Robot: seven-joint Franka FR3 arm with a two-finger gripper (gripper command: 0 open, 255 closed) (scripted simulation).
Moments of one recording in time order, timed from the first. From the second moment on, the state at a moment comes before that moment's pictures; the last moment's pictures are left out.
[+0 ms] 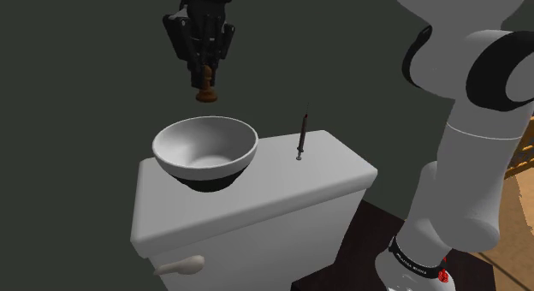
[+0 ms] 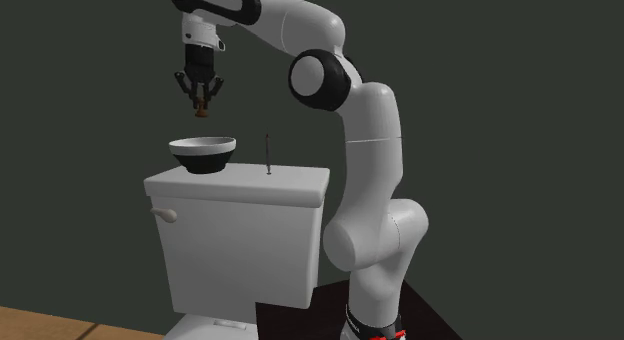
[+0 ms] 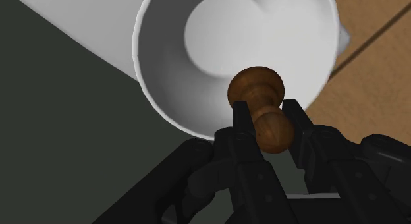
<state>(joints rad) 0.26 0.16 0.49 -1.06 -0.04 1.30 0.46</state>
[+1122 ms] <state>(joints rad) 0.21 0.03 0.47 -1.43 0.03 1.55 0.42</state>
